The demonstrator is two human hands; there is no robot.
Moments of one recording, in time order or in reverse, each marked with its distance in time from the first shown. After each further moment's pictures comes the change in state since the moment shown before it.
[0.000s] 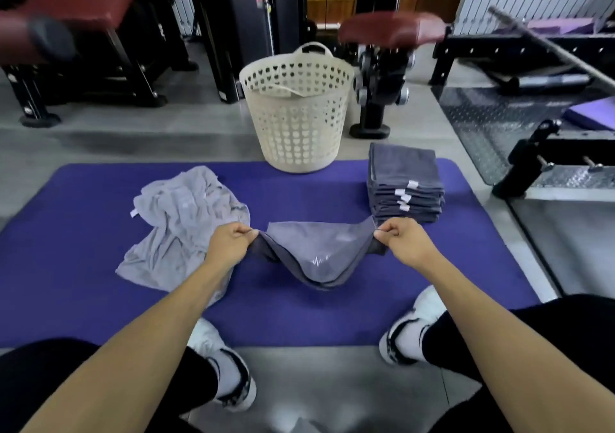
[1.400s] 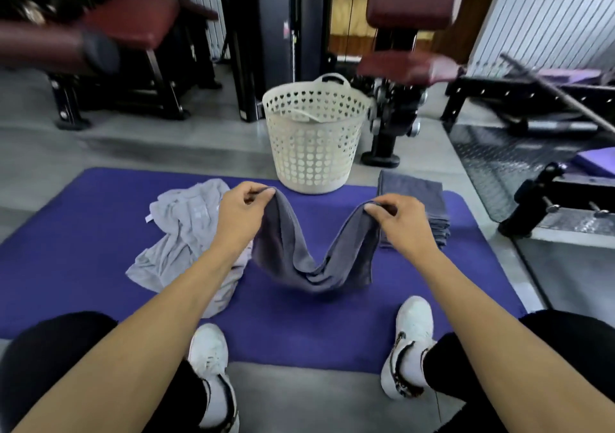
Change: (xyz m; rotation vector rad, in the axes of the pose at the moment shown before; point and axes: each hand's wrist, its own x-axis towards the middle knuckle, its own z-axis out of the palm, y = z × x) left_hand -0.032 0.099 -0.031 -0.226 0.229 0.347; right_hand -0.004 -0.089 -0.027 0.062 0.260 -0.358
